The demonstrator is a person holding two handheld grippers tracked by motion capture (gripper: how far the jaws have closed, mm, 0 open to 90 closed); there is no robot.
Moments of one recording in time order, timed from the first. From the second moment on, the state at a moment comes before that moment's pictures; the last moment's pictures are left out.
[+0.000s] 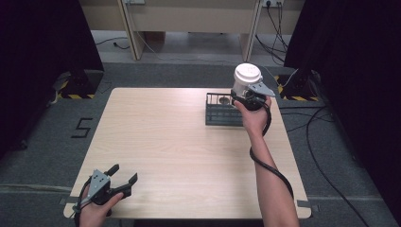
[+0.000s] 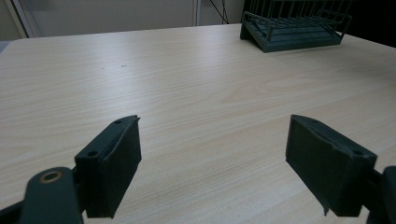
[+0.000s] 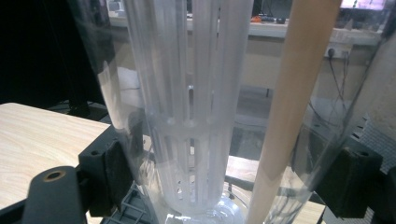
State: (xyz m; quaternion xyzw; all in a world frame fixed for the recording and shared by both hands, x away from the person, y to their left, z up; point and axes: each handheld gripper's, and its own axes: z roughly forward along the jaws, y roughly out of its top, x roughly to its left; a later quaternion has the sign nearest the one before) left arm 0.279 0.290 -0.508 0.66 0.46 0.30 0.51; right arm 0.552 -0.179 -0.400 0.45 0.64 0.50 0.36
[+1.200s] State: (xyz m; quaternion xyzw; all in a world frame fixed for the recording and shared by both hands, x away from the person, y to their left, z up) left arm 0.280 0.289 -0.508 0.66 0.46 0.30 0.52; right arm 0.581 -0.172 -0.424 0.49 0.65 0.48 0.34
